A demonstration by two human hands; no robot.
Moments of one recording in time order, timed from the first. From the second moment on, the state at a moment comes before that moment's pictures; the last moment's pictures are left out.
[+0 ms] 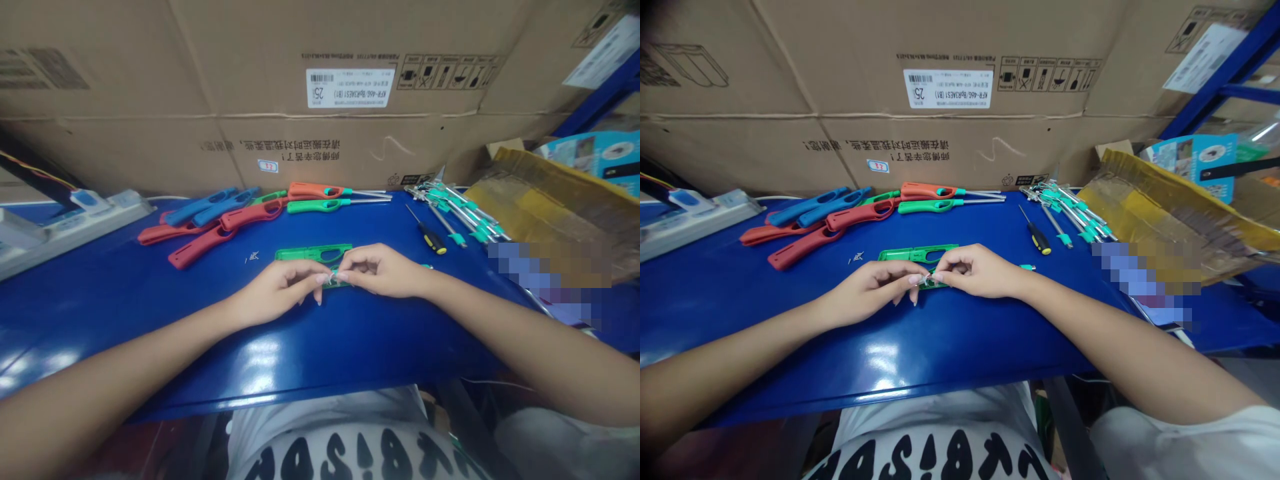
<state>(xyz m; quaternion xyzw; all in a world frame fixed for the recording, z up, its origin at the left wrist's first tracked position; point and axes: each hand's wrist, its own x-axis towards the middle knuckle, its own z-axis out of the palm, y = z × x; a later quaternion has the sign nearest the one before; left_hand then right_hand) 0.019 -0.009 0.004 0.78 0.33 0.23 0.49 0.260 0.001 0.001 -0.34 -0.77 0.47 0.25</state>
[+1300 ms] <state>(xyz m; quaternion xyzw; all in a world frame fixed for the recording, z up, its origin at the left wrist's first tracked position) 0.020 -0.009 0.006 0.78 0.33 0.21 0.49 0.260 0.001 0.001 -0.32 -0.80 0.44 0.24</state>
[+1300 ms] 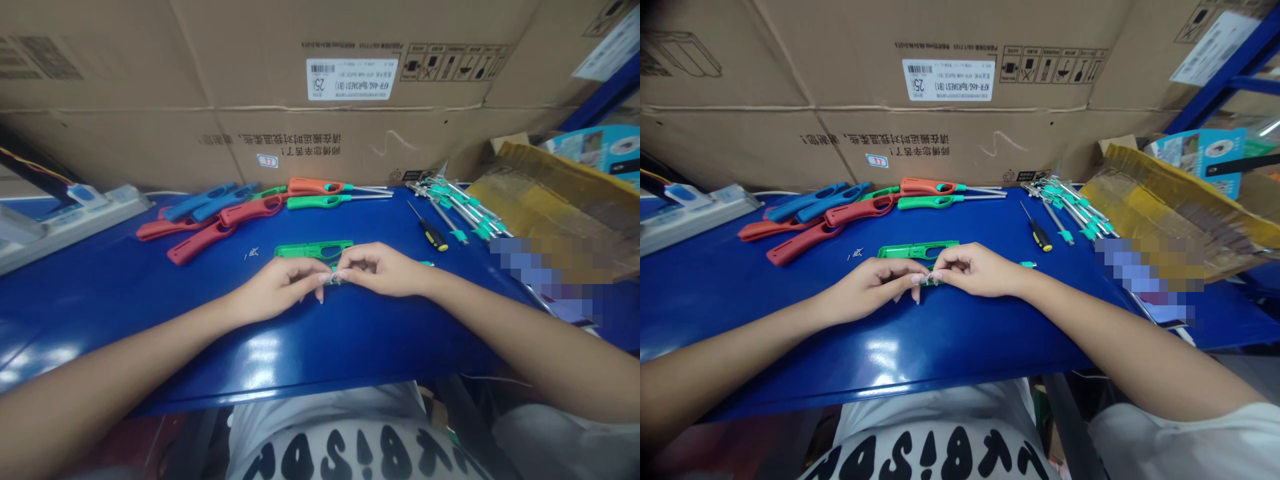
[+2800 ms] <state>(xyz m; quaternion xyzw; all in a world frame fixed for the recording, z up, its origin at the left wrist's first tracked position) 0.023 -0.010 0.001 0.76 0.36 0.22 0.49 0.258 0.000 0.000 -0.33 -0.77 0.48 0.25</state>
